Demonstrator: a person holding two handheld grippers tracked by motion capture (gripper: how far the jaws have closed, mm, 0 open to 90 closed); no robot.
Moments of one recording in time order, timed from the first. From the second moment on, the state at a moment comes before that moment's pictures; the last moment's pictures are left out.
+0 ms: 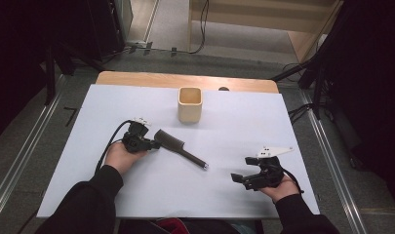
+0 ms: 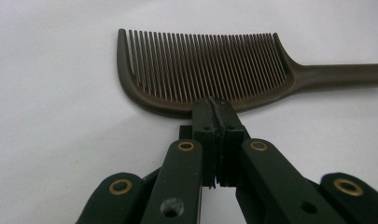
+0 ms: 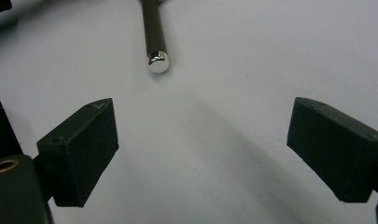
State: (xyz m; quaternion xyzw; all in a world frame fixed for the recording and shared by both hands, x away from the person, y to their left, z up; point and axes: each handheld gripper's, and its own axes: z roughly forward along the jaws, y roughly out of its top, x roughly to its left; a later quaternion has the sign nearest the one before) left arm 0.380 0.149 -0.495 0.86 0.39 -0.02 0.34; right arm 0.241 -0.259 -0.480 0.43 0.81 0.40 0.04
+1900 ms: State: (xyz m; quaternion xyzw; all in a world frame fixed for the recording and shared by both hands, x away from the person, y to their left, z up) left arm 0.304 0.193 -0.453 0.81 0.37 -0.04 0.45; right arm 0.240 -0.257 -0.480 0.42 0.81 0.41 0.05
